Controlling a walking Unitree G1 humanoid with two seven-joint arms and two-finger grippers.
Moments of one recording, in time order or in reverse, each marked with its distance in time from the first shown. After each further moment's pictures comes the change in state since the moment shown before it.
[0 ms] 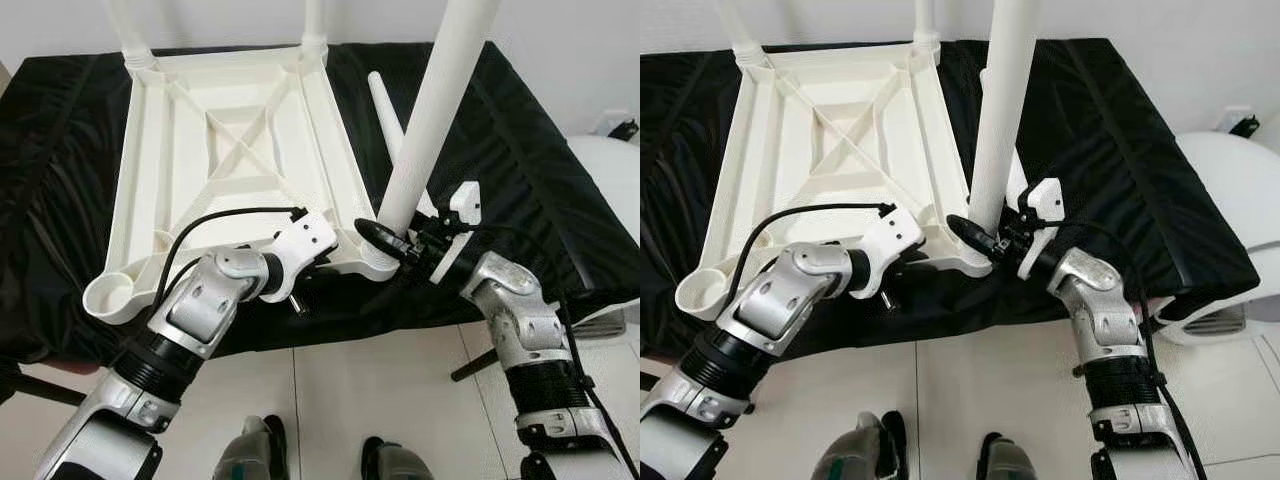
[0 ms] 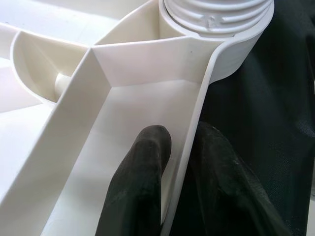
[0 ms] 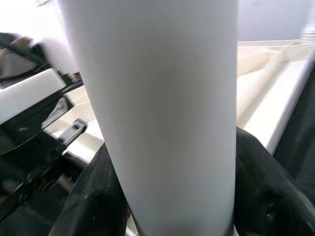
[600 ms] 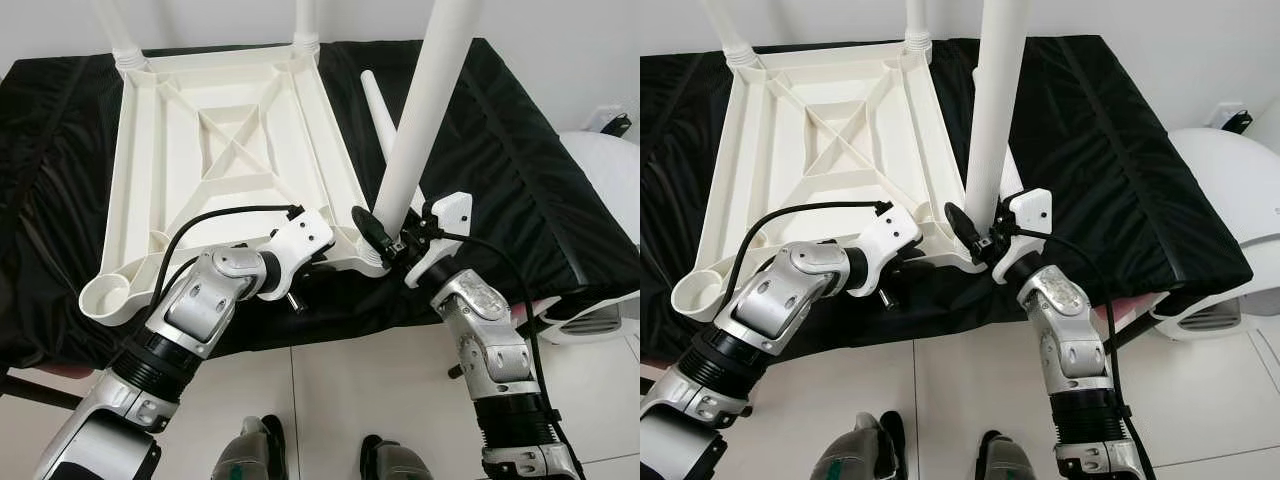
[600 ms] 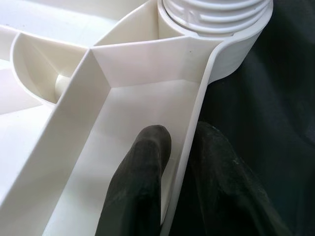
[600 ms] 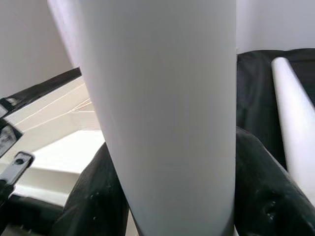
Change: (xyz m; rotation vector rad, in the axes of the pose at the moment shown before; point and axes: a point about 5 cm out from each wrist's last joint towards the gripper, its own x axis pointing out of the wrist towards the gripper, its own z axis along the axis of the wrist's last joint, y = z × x) left arm -0.001 0.002 0.000 -0.004 -0.002 0.009; right arm 0.012 0.027 -0.002 0.012 -0.072 -0.351
